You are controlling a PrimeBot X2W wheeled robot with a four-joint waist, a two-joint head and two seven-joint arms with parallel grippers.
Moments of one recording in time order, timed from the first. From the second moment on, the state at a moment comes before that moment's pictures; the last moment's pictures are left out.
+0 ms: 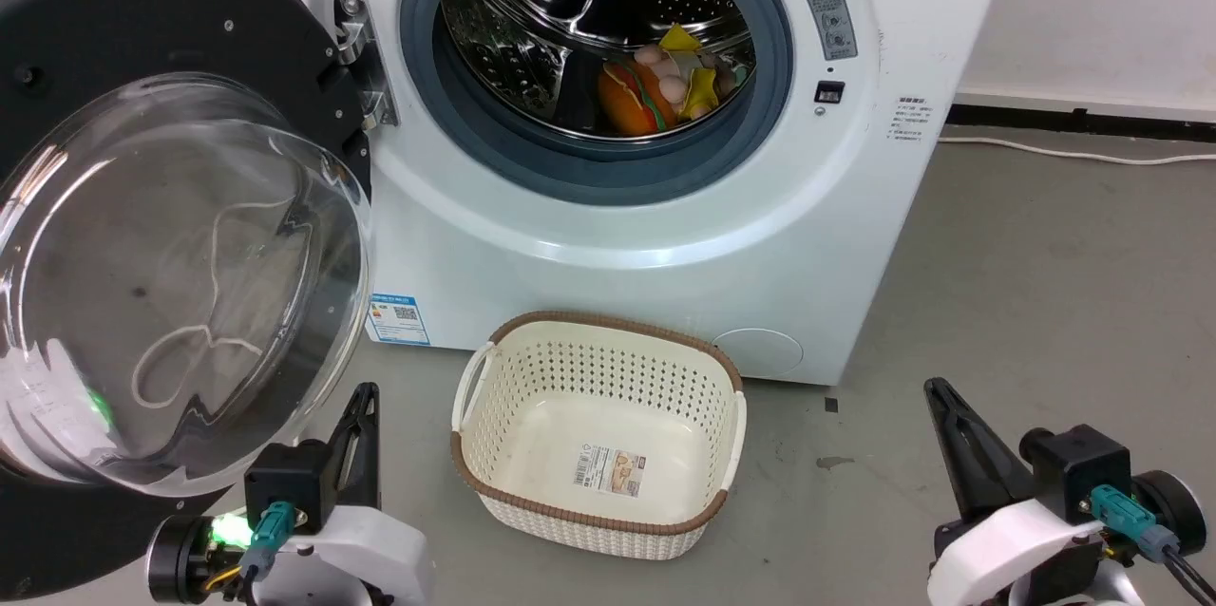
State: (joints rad) left arm -0.01 0.05 0.00 0.00 0.00 0.00 0.00; right arm -0.02 -0.05 0.00 0.01 0.01 0.13 0.00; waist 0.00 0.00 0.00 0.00
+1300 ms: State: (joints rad) left arm -0.01 0.05 -0.02 0.01 0.00 0.00 -0.02; right arm -0.02 -0.06 -0.01 0.01 0.02 0.13 -0.02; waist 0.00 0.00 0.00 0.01
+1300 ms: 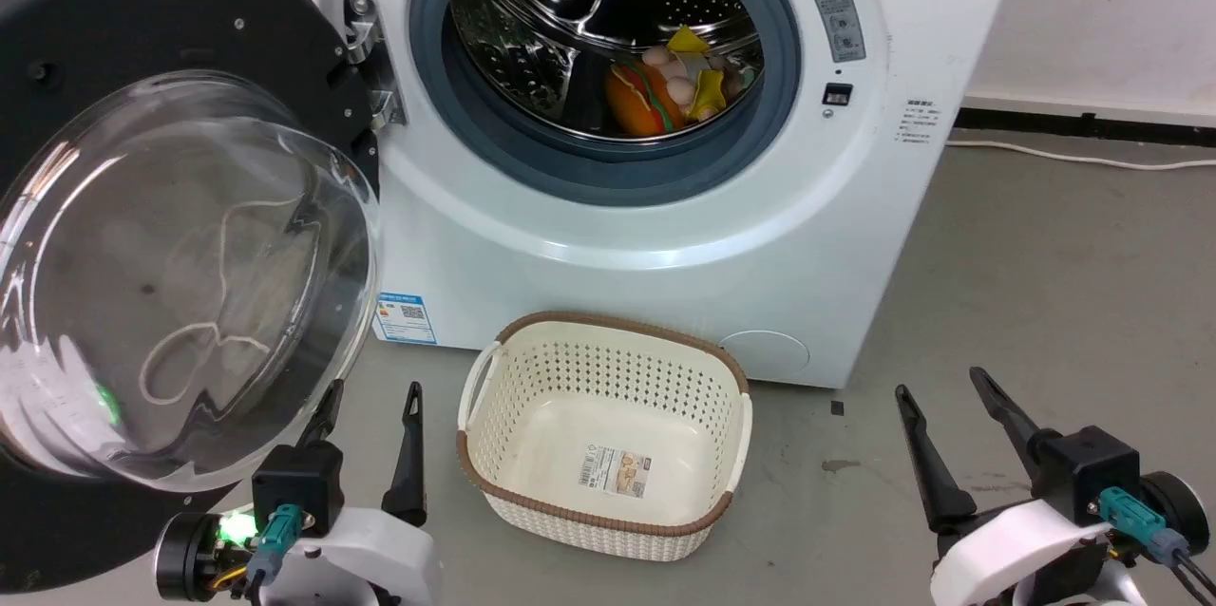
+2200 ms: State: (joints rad) left arm 0.02 0.06 -0.02 -0.04 0.00 0.03 -0.07; right arm -0.01 -0.06 0.07 0.06 0.06 0.13 -0.07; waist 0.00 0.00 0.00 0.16
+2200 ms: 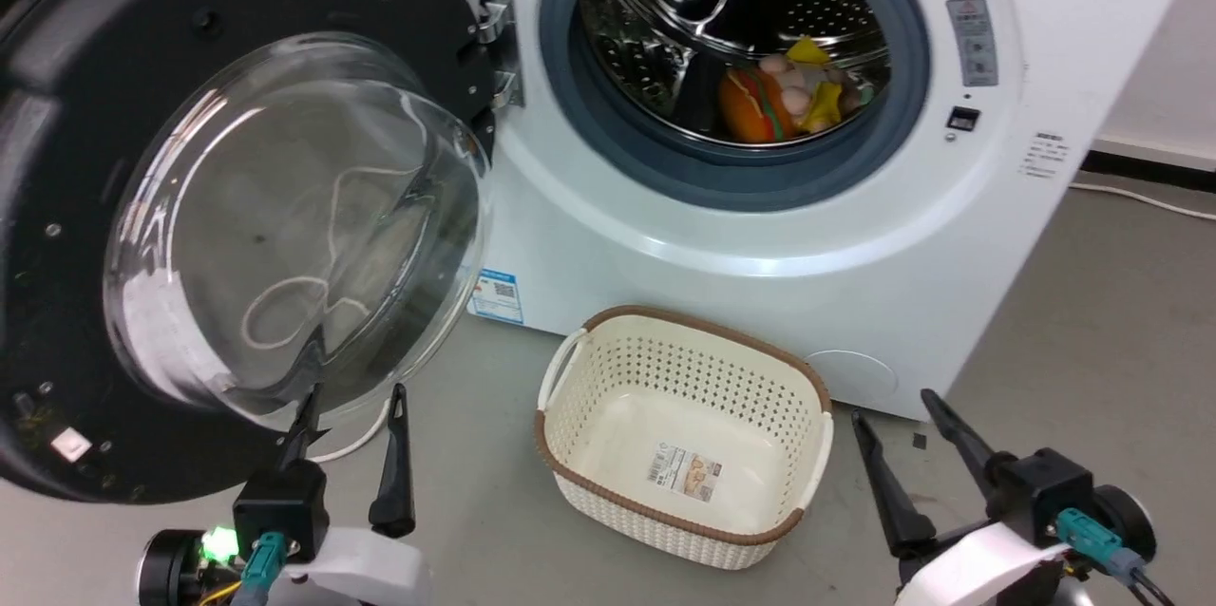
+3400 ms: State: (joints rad) left arm 0.09 0.06 -0.01 -0.11 -0.01 0.08 -0.15; right arm -0.05 -0.09 0.20 0.14 0.12 0.13 -0.15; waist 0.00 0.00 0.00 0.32
